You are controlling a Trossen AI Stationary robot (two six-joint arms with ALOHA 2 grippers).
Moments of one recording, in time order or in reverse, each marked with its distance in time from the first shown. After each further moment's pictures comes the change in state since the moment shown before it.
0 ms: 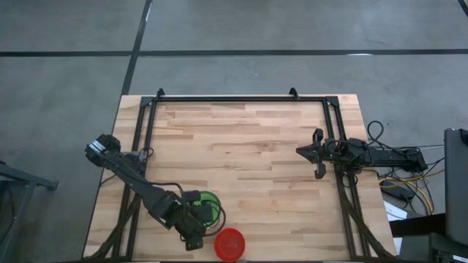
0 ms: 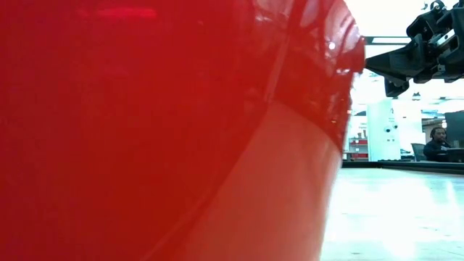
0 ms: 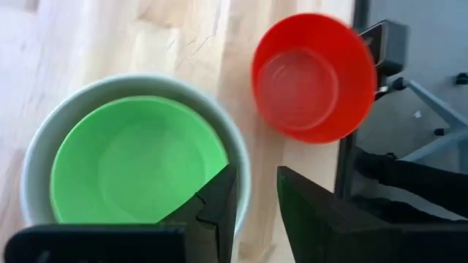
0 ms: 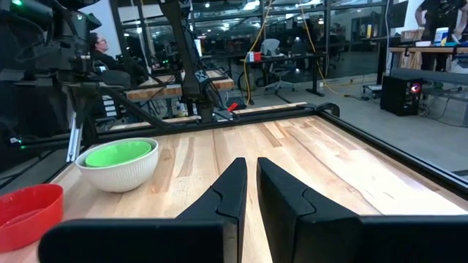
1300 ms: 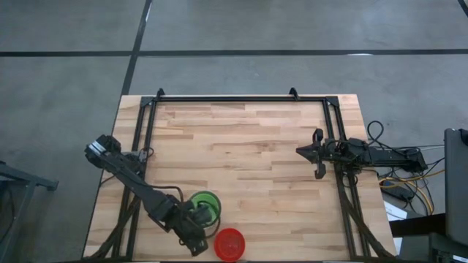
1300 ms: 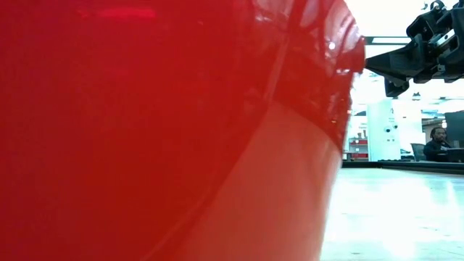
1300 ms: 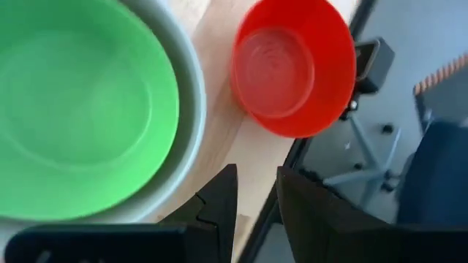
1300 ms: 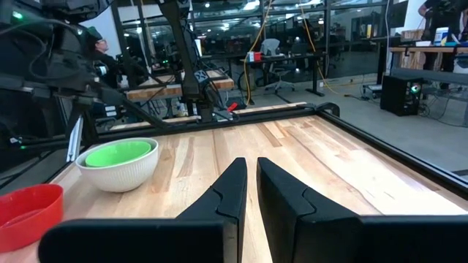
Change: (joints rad) left arm -0.024 0.004 -0.083 0.145 0.101 -0.409; right arm 0.000 0.000 0.000 0.000 0.000 0.000
